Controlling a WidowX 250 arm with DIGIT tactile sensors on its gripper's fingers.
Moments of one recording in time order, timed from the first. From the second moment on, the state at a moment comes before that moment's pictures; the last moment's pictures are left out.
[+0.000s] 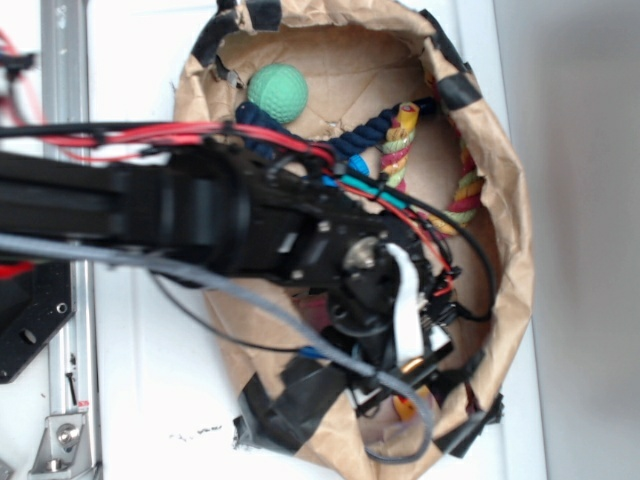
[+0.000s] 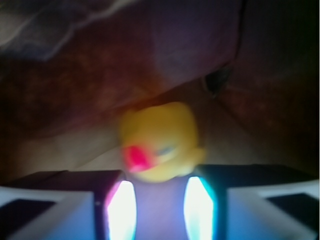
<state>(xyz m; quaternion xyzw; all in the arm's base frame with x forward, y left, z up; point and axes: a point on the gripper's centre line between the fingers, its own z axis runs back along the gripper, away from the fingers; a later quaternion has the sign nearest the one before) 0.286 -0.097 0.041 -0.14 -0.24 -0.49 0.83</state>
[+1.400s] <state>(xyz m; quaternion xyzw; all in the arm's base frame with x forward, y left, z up) 0.296 -0.078 0.058 -0.14 -0.25 -0.48 0.83</state>
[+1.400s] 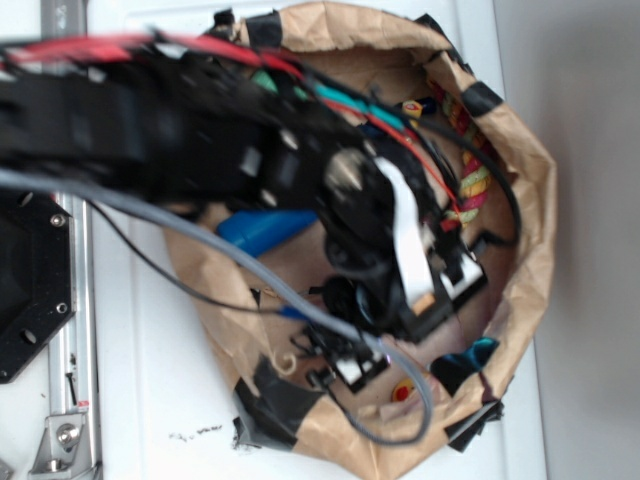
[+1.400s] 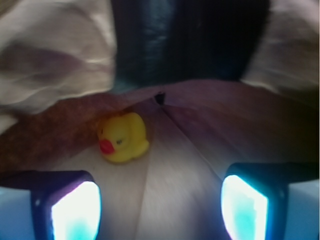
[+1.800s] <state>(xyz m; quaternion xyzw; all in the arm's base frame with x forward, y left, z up) 0.299 -0.098 0.032 -0.15 -0.23 -0.52 0.81</state>
